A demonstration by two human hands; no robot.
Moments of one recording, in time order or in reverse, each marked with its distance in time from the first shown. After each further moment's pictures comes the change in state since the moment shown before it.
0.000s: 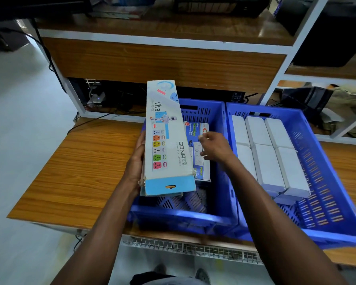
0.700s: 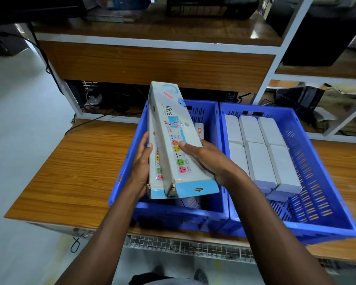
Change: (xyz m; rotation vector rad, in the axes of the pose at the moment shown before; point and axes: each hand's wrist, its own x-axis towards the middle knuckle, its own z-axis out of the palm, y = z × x) left_hand -0.010 -0.023 0.023 0.118 0.012 0.081; right_hand -0.086 -0.015 -0.023 0.437 -0.417 0.045
